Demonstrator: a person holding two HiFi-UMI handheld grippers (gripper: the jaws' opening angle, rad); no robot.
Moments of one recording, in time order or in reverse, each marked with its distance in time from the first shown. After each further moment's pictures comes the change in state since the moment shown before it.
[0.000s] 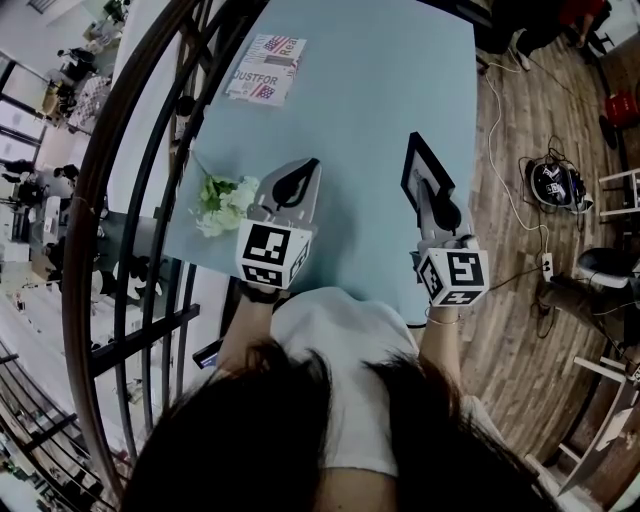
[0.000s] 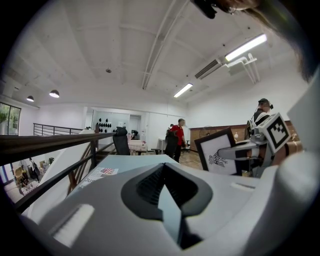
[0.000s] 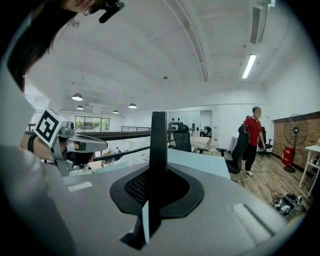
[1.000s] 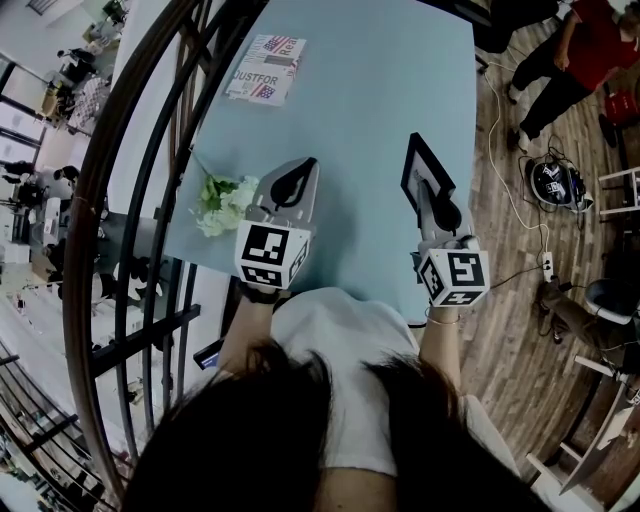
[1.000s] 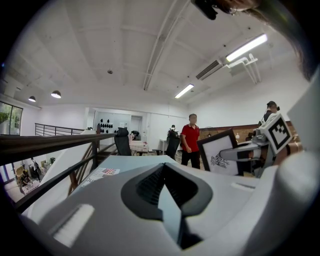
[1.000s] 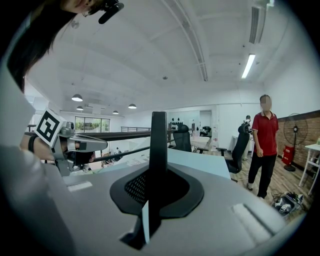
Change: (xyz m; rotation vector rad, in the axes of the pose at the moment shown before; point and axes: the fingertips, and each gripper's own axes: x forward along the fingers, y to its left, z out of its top) left arm -0.004 0.003 0.002 -0.006 -0.010 0.016; right arm -0.003 0.001 -0.001 0.007 -0.003 0.000
